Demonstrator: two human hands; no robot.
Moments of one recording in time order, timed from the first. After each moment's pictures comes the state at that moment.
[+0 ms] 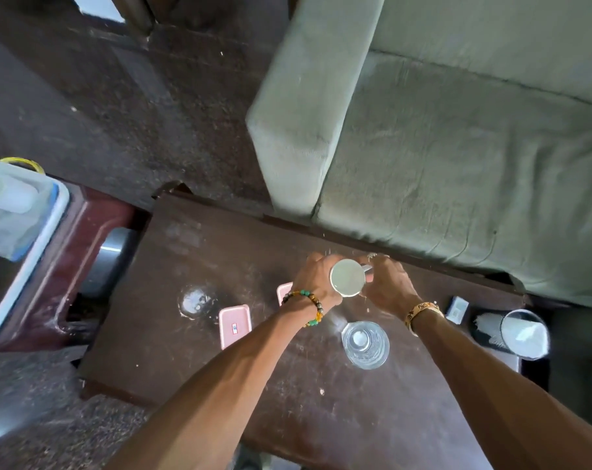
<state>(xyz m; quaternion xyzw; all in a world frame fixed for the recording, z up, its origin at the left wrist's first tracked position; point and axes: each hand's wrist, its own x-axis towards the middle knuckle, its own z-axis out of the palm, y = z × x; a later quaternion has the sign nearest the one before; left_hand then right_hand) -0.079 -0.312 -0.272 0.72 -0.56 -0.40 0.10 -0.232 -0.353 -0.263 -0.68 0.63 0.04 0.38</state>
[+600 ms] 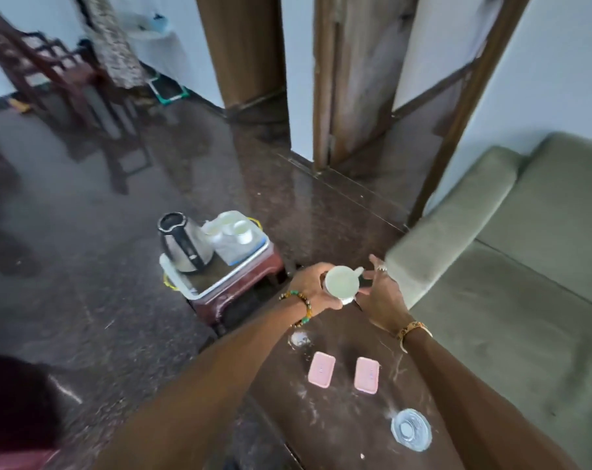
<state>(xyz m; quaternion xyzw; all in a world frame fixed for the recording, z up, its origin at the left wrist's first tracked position) 0.090 -0.190 0.027 0.82 -0.41 -0.27 0.28 -0.049 -0.286 0.025 -0.79 0.45 -0.07 0.41</state>
